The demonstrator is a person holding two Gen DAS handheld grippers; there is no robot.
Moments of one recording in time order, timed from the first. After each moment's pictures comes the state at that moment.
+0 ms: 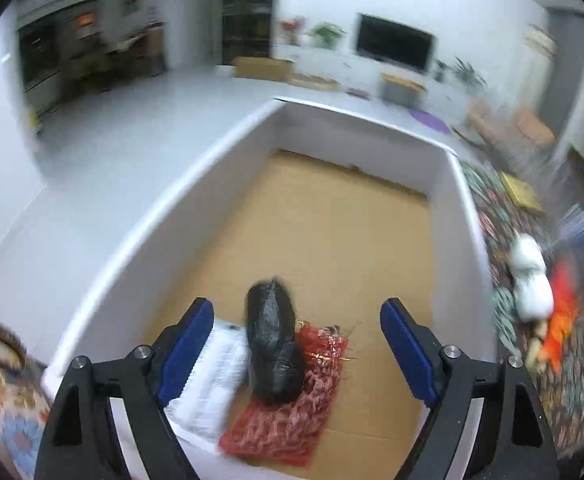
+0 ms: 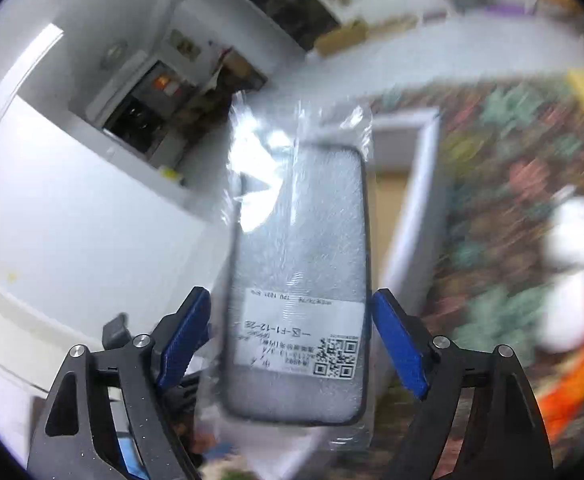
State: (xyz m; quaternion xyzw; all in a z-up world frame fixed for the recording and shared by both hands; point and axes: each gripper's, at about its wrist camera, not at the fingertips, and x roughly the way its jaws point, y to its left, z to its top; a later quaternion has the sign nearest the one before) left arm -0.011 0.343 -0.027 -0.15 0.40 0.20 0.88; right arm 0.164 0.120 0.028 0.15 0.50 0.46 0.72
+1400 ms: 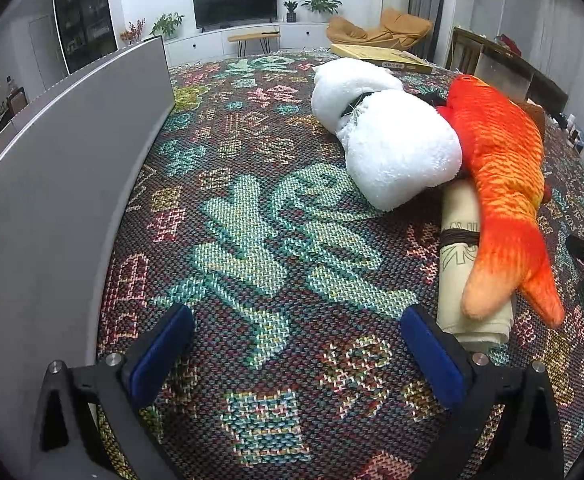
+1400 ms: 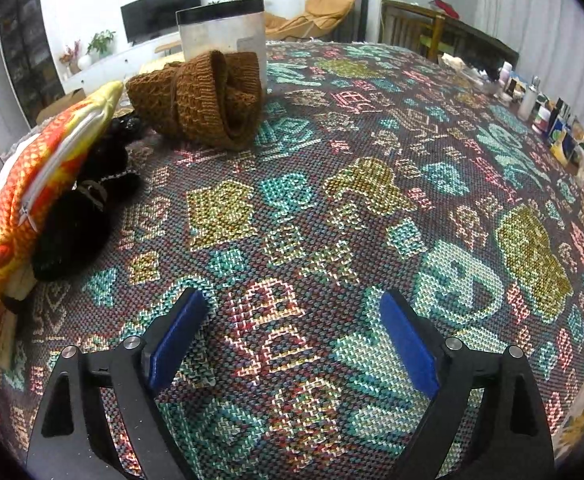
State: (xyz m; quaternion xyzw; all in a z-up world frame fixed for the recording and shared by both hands) left arm 0.116 0.089 -0.168 0.00 0.45 -0.02 0.89; right arm 0.153 -0.240 -0.157 0.04 0.45 -0.05 0.89
